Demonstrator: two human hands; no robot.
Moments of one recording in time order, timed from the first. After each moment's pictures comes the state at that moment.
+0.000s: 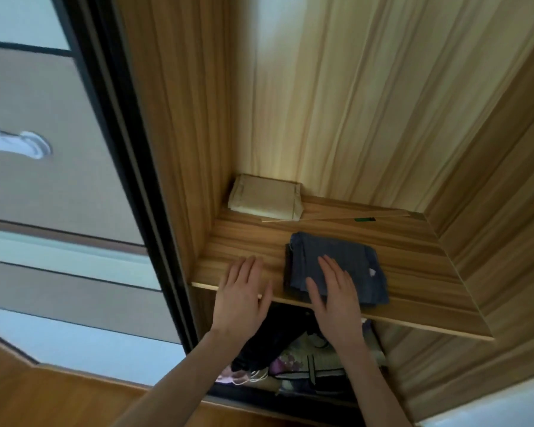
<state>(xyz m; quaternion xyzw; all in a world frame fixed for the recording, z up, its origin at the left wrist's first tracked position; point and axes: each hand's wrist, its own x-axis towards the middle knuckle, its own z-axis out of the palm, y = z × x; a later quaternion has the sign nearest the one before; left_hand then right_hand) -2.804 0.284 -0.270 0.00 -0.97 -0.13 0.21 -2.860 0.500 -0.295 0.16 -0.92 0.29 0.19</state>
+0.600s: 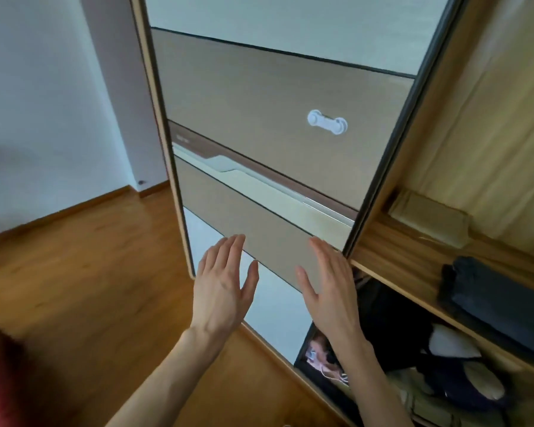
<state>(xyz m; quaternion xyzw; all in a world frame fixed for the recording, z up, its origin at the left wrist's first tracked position) -2.464 0.088 -0.209 0.31 -0.88 -0.11 0.34 -2.619 0.233 -0.224 0.44 -0.82 0.35 0.12</state>
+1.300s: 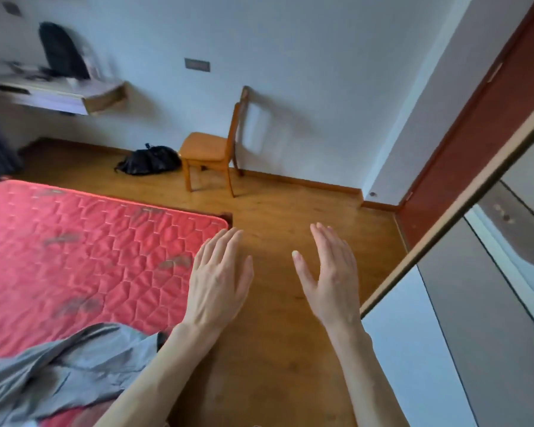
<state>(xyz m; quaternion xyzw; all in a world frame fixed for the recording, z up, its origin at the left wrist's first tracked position) -2.151 -0.110 -0.220 0.67 -0.65 0.03 0.36 -2.359 -0.168 -0.218 0.77 -0.53 0.36 -0.02</state>
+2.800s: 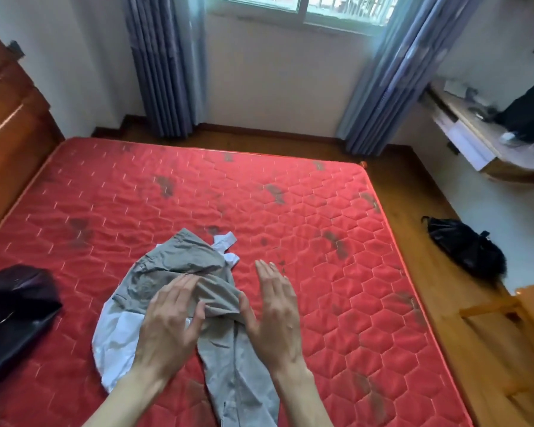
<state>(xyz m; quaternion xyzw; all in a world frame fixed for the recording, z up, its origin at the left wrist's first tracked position) -1.720 0.076 -0.389 0.95 -0.04 0.13 0.28 -1.703 -0.131 -0.355 0.95 0.10 0.14 -0.27</state>
